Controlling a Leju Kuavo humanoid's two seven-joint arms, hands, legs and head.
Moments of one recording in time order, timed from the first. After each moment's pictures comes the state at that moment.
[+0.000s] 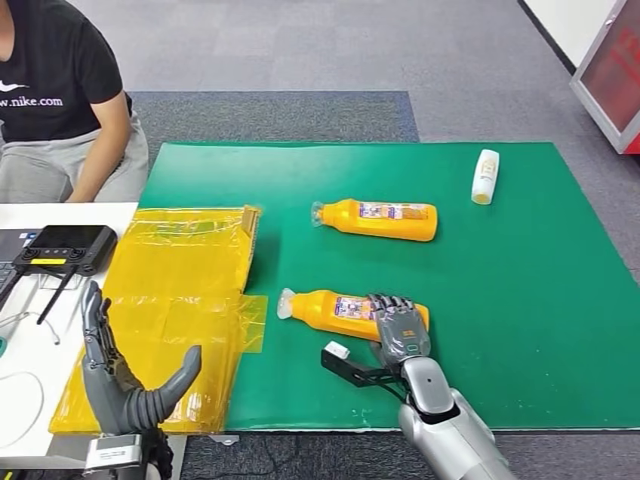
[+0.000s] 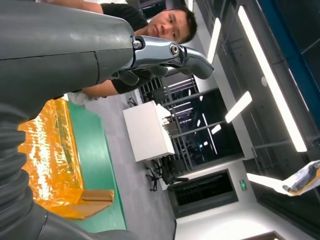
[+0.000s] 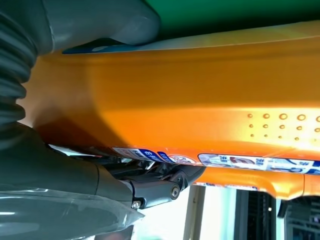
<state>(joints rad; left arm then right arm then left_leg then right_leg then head) 0.24 -0.10 -0.40 -1.75 -0.28 0.64 -0.69 -0.29 0.04 0.44 -0.83 1.56 -0.27 0.22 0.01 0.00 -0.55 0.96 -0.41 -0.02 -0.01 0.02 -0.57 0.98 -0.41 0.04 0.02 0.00</state>
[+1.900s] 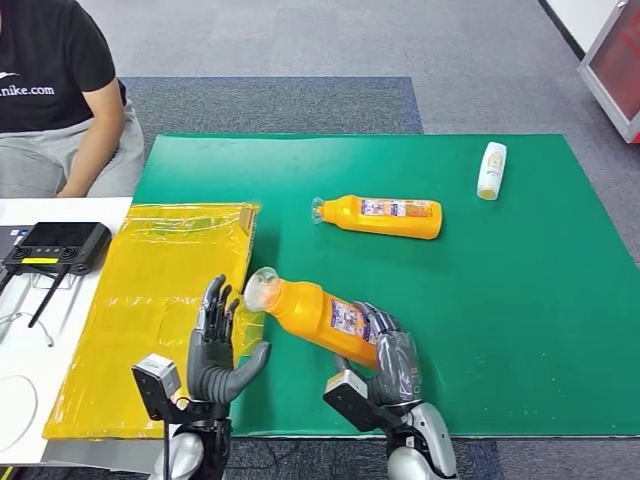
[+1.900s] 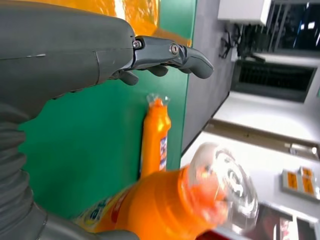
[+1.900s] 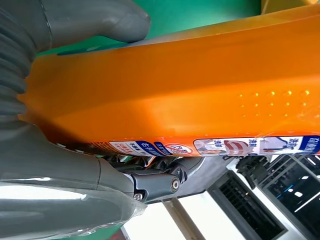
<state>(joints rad) 0.08 -0.17 -0.48 -1.41 0.17 0.14 -0.56 -0.03 0.04 0.52 -1.28 0.90 -0.51 -0.18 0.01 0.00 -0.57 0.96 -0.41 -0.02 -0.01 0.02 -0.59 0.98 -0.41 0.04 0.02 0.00</state>
